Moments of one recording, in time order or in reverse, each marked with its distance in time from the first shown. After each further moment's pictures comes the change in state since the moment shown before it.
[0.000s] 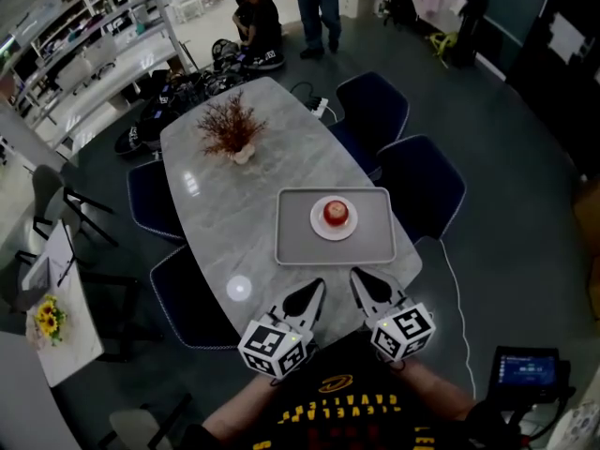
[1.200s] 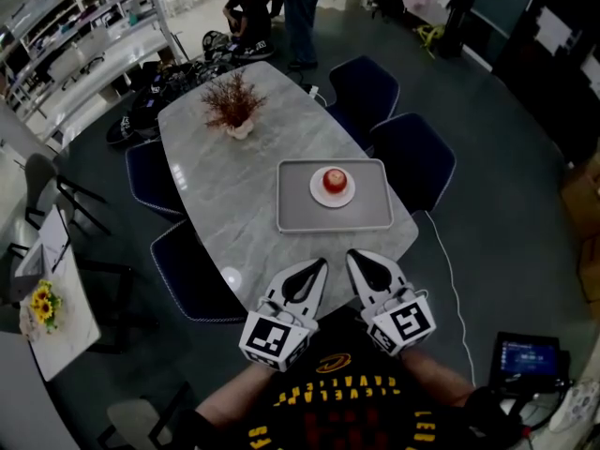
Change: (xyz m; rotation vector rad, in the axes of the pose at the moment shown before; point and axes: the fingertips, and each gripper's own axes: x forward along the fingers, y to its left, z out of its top) left arm -0.079 -0.041 0.020 0.208 -0.081 -0.033; right arm -0.041 0.095 0.018 -0.193 -0.113 -0.021
